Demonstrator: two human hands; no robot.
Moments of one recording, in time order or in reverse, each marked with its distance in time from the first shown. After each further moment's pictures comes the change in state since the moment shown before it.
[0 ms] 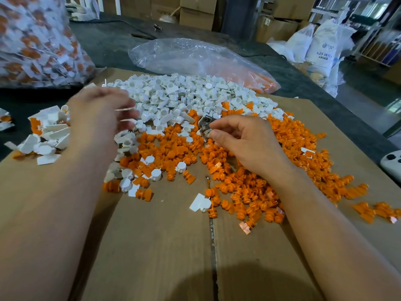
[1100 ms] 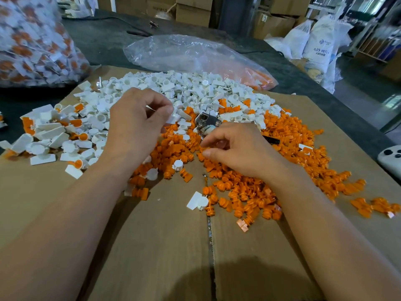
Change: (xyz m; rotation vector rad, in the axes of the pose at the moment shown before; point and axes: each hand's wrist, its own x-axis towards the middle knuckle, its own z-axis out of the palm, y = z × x) left_hand -0.031 0.022 0.040 0.206 -0.190 0.278; right_hand 0.001 0.002 0.000 -0.293 -0.241 -0.029
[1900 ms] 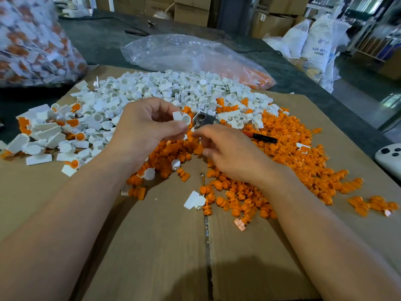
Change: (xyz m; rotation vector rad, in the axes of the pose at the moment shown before) left_hand -0.007 0.012 0.003 -0.512 -0.252 -0.253; right_hand 0.003 0.002 0.012 -0.130 -0.028 -0.088
